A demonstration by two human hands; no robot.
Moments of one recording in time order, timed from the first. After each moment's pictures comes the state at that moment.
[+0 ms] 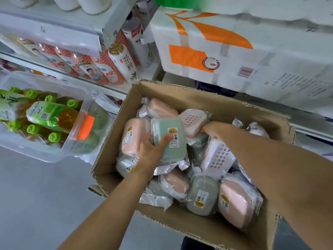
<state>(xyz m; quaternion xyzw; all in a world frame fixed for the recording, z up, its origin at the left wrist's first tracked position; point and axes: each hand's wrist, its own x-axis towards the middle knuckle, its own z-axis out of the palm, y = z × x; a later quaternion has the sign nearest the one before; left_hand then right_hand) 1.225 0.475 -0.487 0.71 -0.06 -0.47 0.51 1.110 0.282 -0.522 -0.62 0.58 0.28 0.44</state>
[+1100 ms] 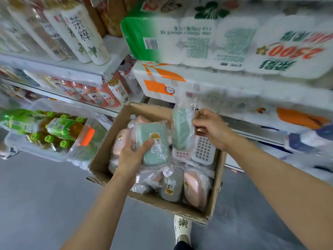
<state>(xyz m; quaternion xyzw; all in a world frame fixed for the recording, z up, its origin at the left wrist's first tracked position) 1.135 0.503 -0.352 0.70 -0.08 -0.44 0.56 0.979 0.309 -0.354 -0.49 0.41 -0.18 0.75</state>
